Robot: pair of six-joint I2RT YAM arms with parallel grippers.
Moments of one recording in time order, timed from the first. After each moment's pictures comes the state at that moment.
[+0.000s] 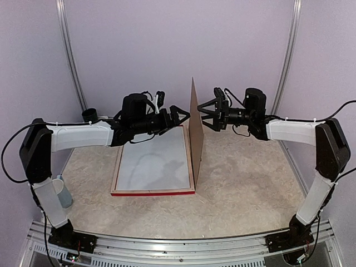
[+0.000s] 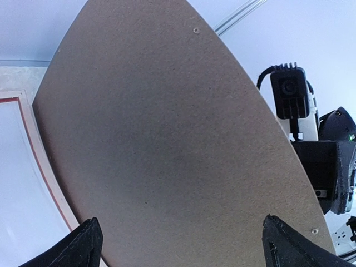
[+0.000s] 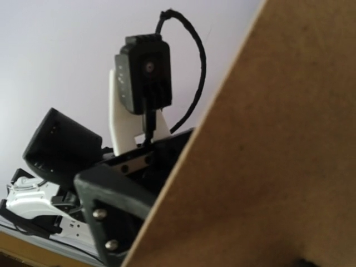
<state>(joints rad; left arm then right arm) -0.70 1.80 1.31 0.26 0.27 -0.73 0.45 1.73 1.21 0.48 -0.98 1.00</state>
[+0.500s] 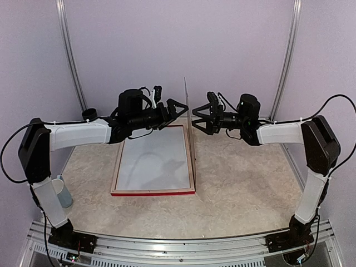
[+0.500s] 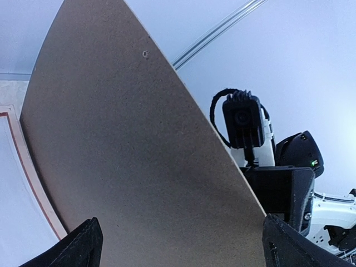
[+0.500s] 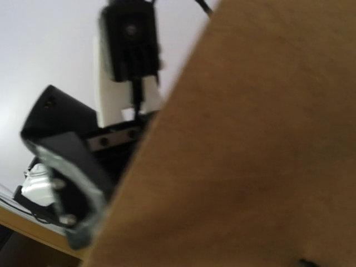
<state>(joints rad) -0.68 1.79 1.33 0.31 0.33 -0.77 0.48 1.85 1.20 0.75 -1.03 1.14</state>
